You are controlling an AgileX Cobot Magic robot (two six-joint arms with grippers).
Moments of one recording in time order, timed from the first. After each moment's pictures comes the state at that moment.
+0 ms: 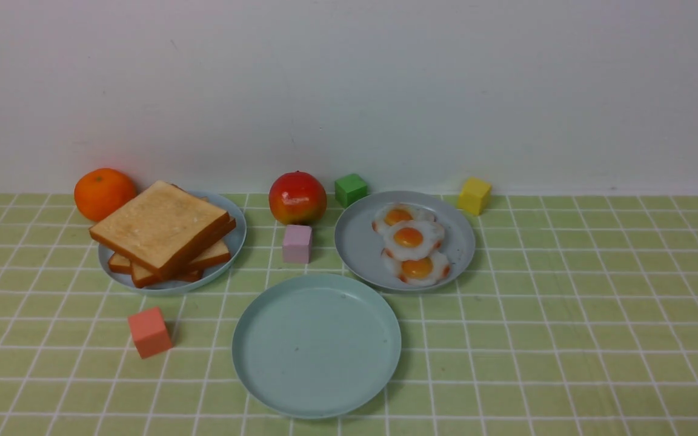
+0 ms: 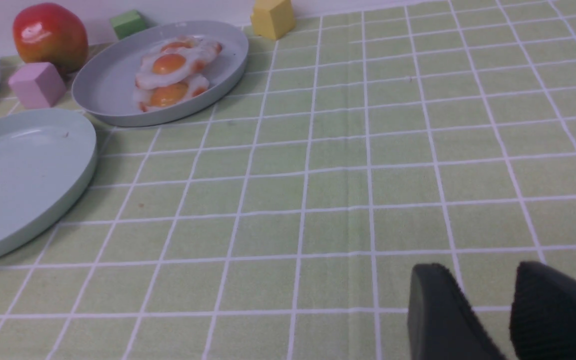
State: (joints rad) right arm 0.08 -0.01 0.01 0.12 0.40 0.03; left arm -0.04 -0.01 0.02 -0.53 0.03 -0.48
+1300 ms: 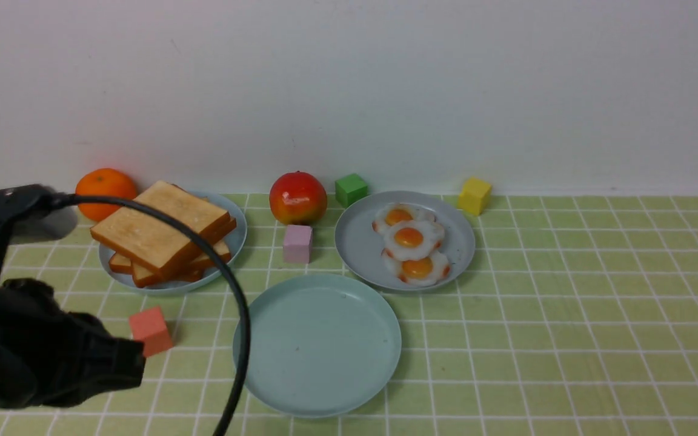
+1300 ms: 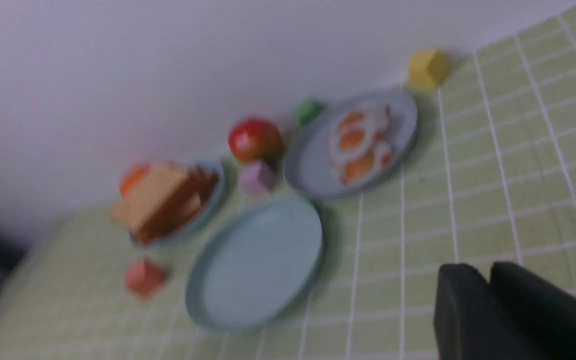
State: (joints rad) right arm 0.08 0.28 -0.44 0.53 0.72 -0.05; left arm -0.23 1.05 -0.80 -0.35 0.84 0.07
